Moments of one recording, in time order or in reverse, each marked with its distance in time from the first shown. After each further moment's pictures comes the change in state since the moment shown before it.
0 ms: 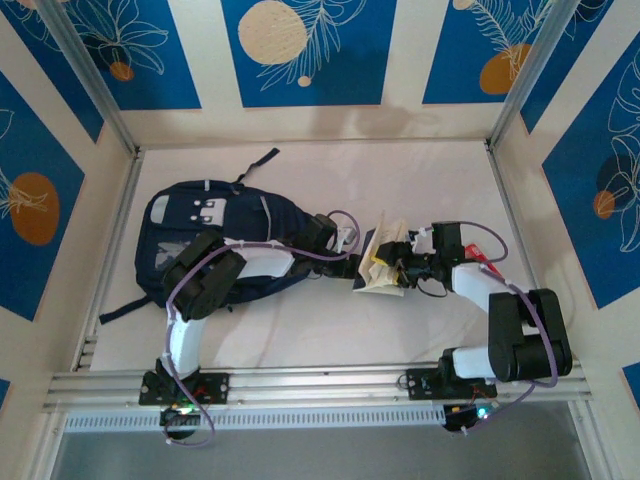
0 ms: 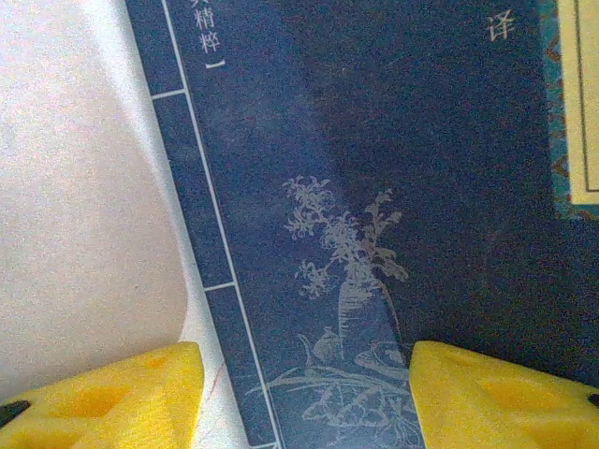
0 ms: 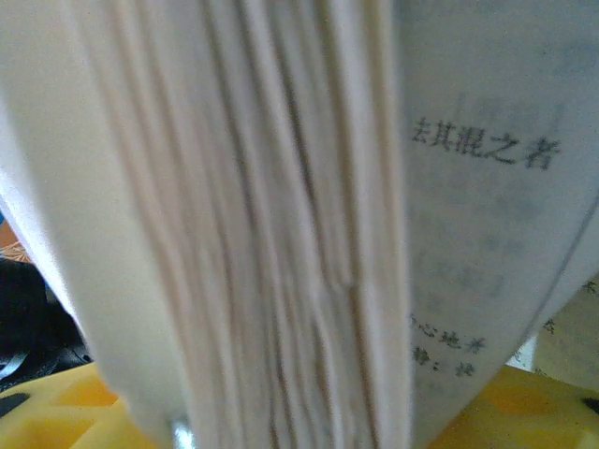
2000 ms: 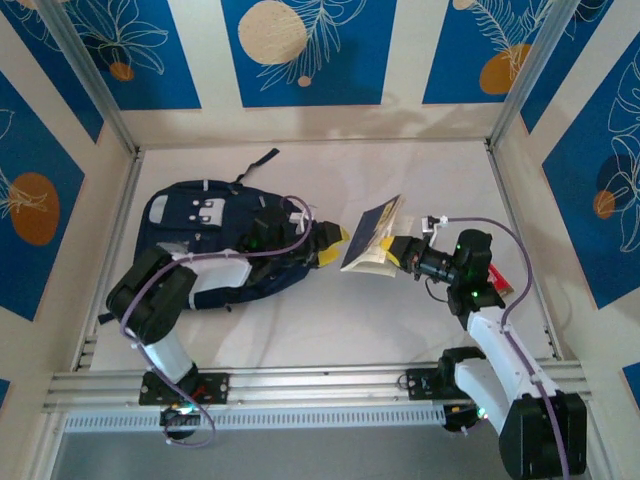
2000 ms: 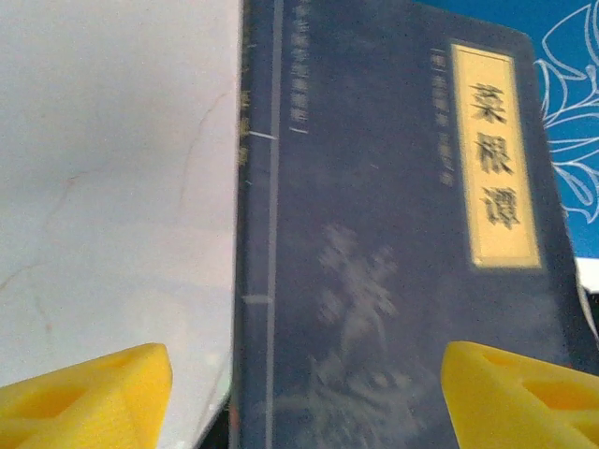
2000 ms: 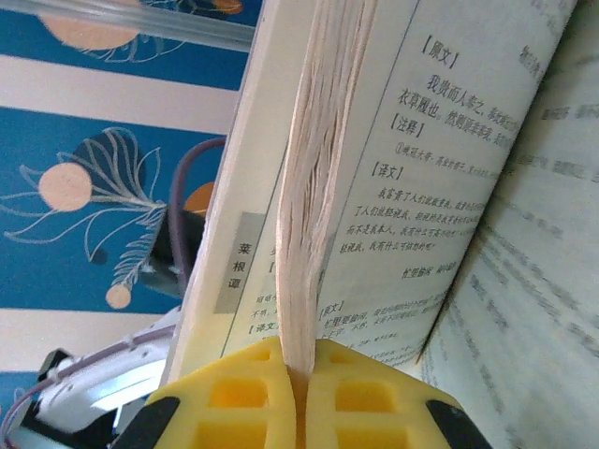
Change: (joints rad) left arm 0.149 -0.301 -0.320 0.527 0.198 -0.689; right arm 0.013 -0.533 -0.123 0.296 -0.051 0.339
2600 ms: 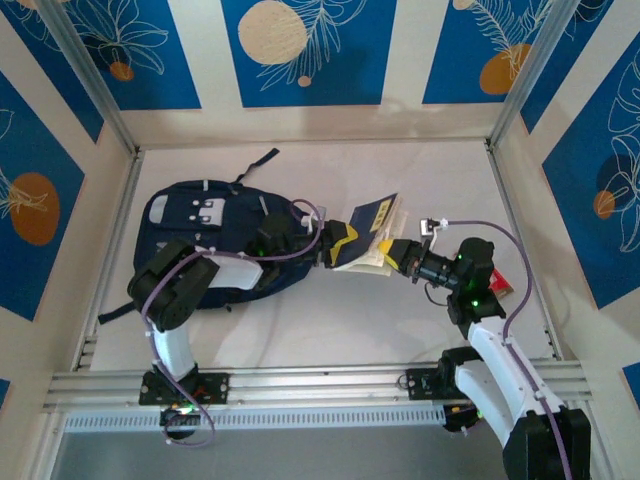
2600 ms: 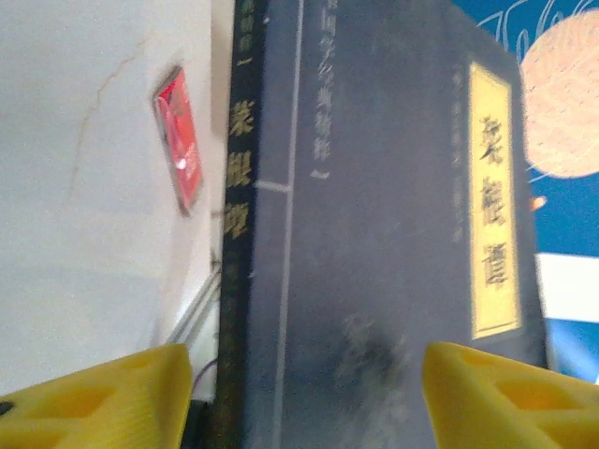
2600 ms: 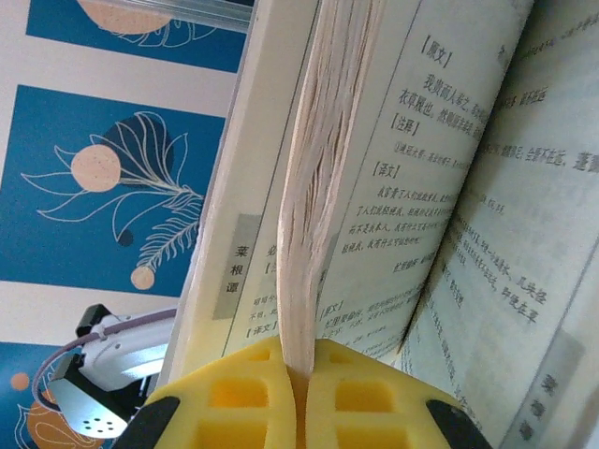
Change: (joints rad) left arm -0.038 0.125 -0.003 0.377 0.026 -0.292; right arm 0.035 -0.076 -0.055 0.056 0.008 0.067
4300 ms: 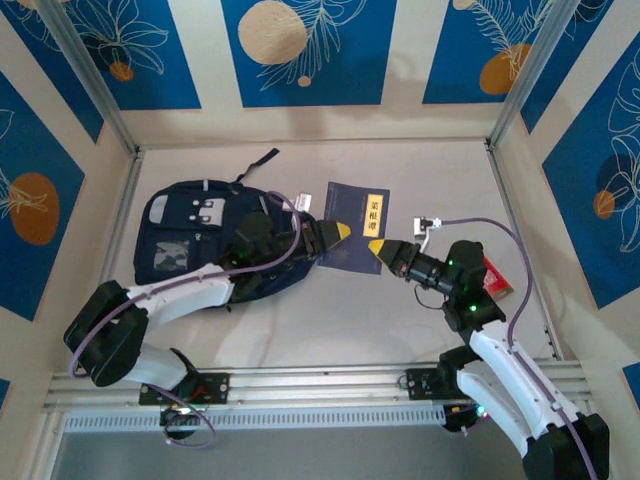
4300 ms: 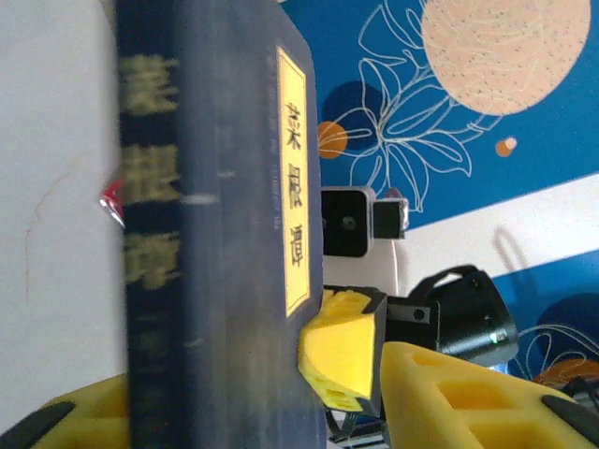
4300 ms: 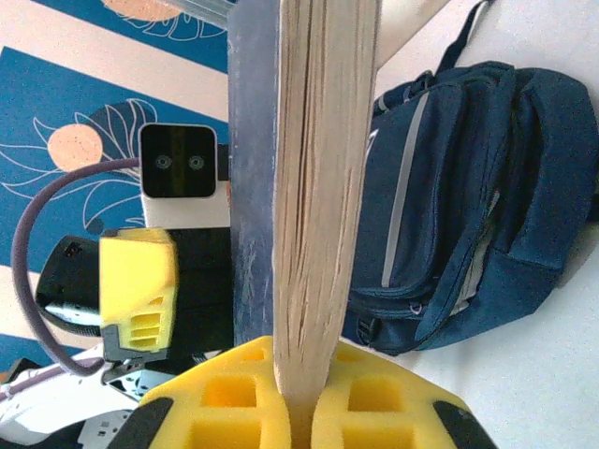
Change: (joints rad) left arm -0.078 -0.431 -0.031 -0.368 -0.201 0.429; right arm 0.159 -0.060 0.076 -0.110 0.216 -0.152
